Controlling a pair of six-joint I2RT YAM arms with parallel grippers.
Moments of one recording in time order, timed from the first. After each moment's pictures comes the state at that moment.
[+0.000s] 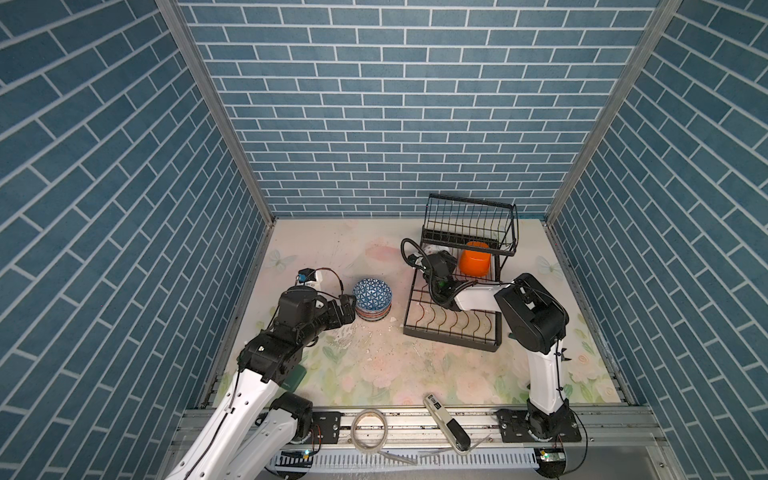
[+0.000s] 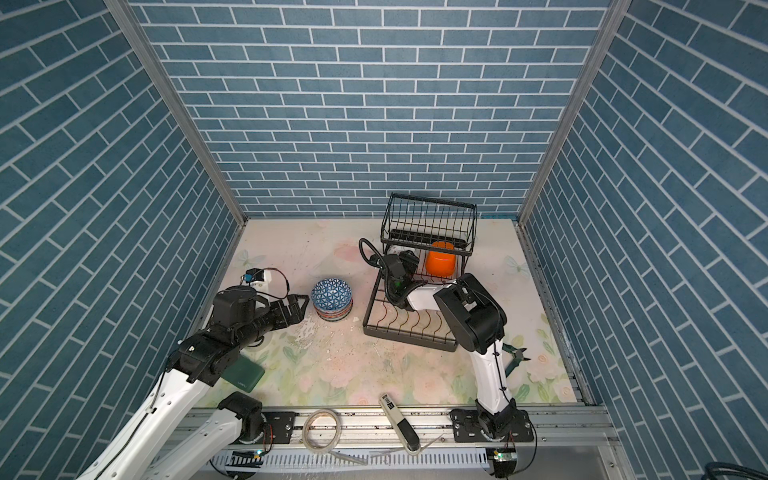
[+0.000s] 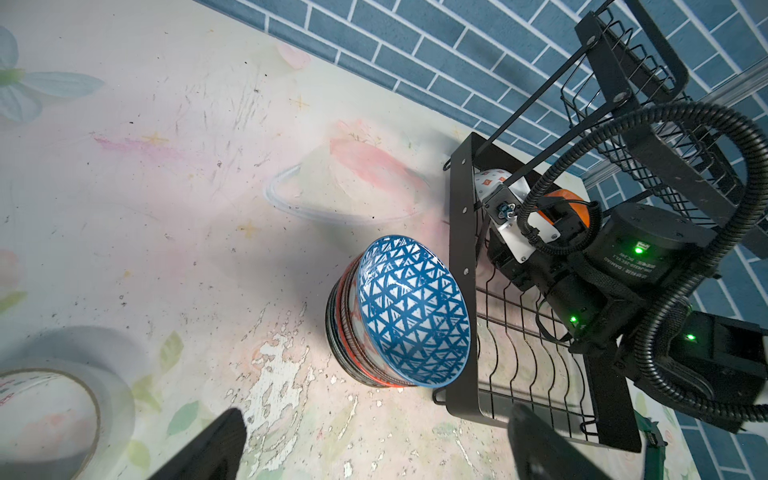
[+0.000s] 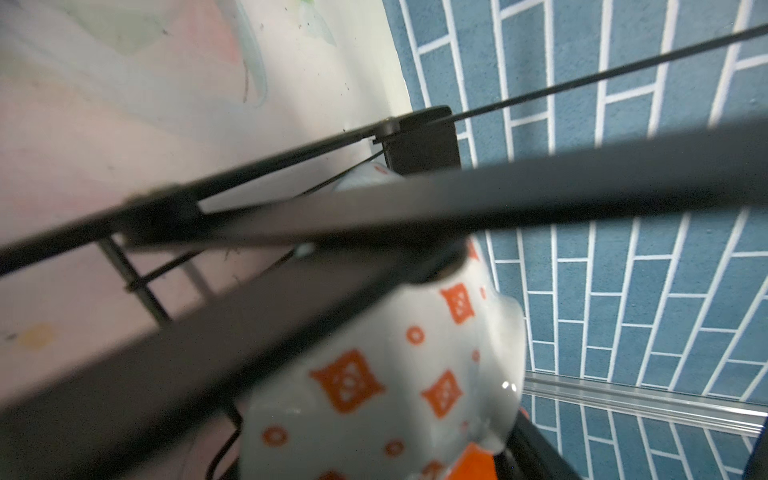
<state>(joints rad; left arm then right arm) -0.37 0.71 0.73 -0.62 0.03 -0.55 0.70 2.05 1.15 0.35 0.71 -0.89</state>
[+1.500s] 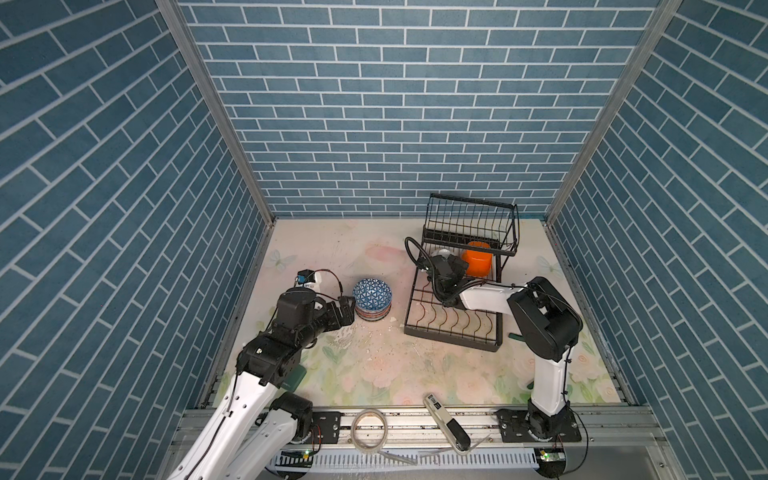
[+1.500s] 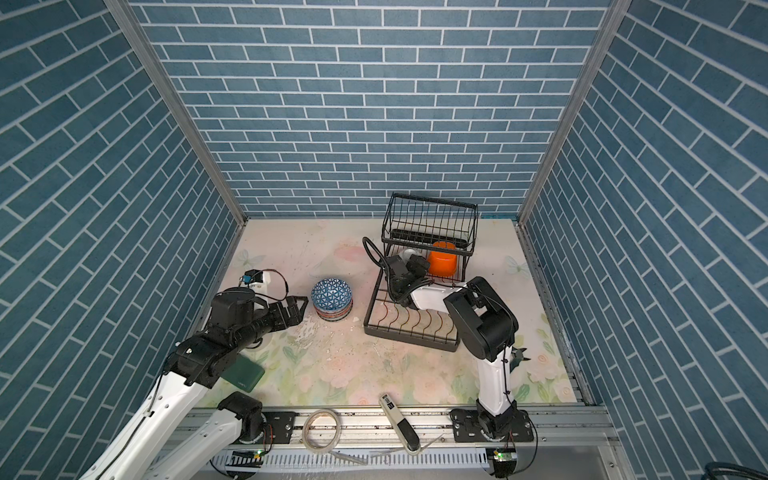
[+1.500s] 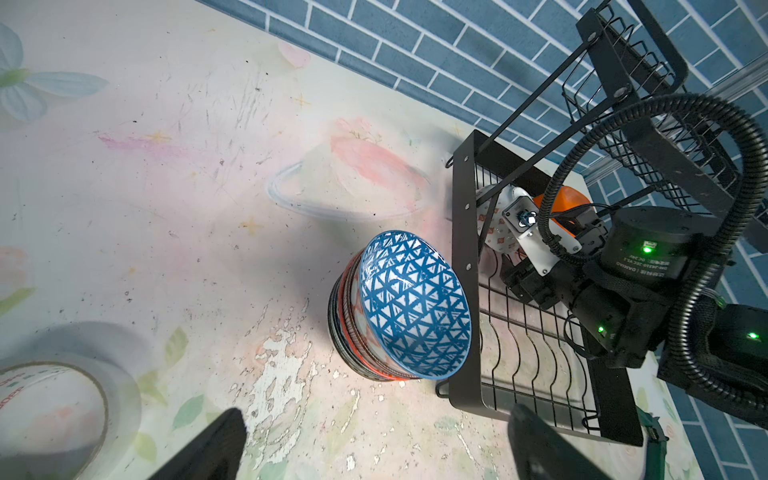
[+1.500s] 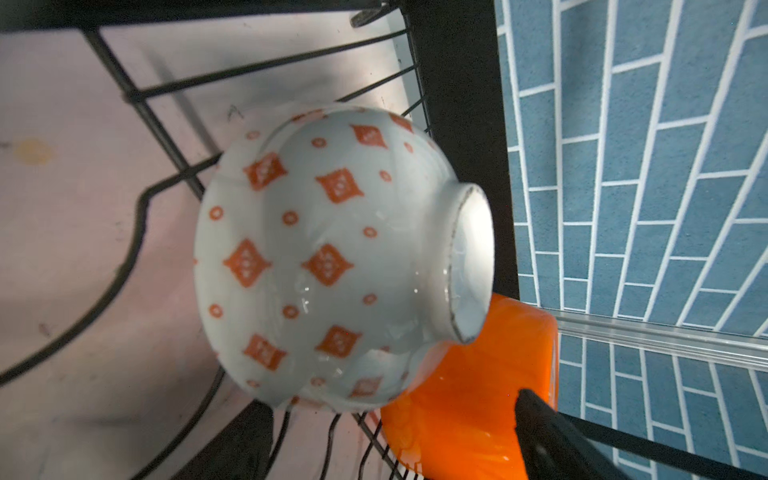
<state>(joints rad) -0.37 0.69 0.74 -0.64 0.03 -0.55 0.70 1.96 1.14 0.04 0.75 -0.68</state>
